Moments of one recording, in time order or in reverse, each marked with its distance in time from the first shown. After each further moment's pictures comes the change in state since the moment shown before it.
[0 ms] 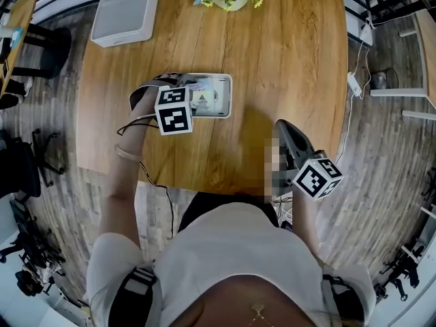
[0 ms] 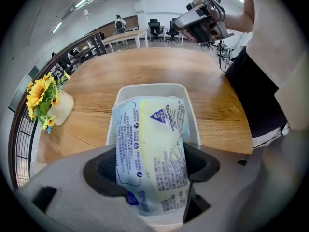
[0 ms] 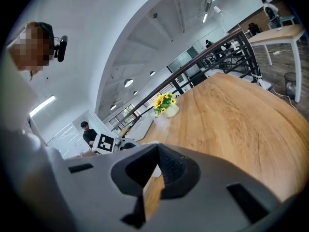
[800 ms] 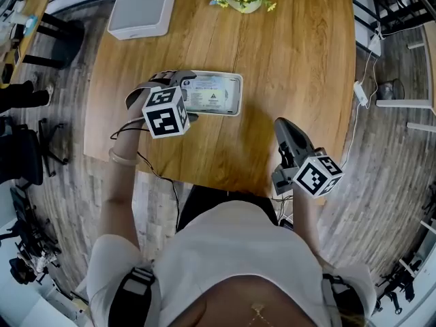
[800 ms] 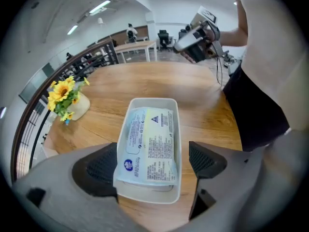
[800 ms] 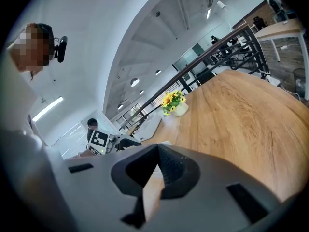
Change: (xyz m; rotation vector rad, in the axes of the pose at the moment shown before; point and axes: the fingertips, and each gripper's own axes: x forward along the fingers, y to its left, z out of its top) left arm -0.053 -0.014 -0.002 -0.090 -0.113 0.062; right arm 0.009 0.024 -0.004 -0.012 0.011 0.085
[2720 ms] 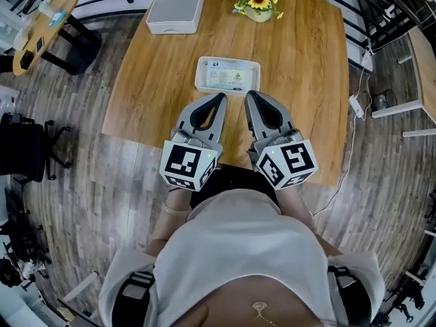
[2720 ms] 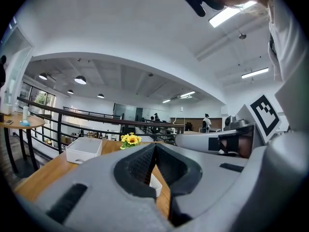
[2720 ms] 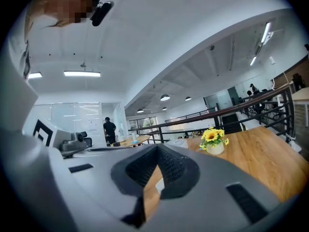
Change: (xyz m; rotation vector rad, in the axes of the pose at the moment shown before) left arm -0.203 -0.099 0.071 -0.710 -1.028 0.738; right arm -0.006 0.207 -0.012 -0.522 -0.273 0.105
